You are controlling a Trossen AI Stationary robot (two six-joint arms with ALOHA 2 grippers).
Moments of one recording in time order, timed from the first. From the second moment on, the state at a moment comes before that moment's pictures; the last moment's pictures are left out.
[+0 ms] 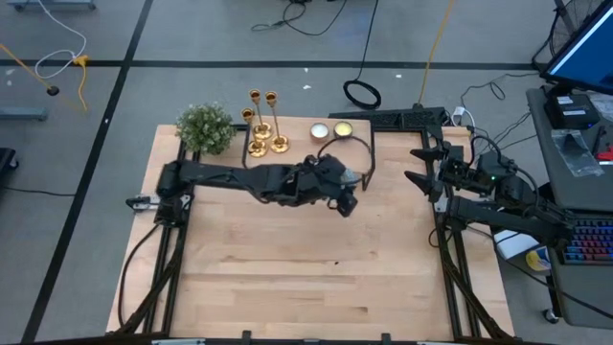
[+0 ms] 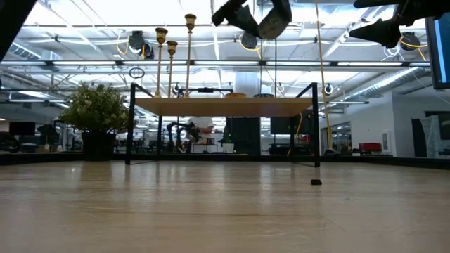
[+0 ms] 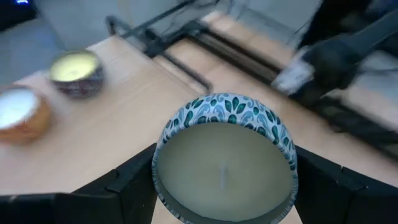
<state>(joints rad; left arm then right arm) -0.07 1.98 1.98 -0.66 -0.52 -0.55 -0.34 0.24 0.58 -0.40 0.00 0.26</state>
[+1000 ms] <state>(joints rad) 0.09 2.22 2.31 -1.02 -0.59 -0.76 -0.34 0.24 0.58 -0.40 0.00 0.25</state>
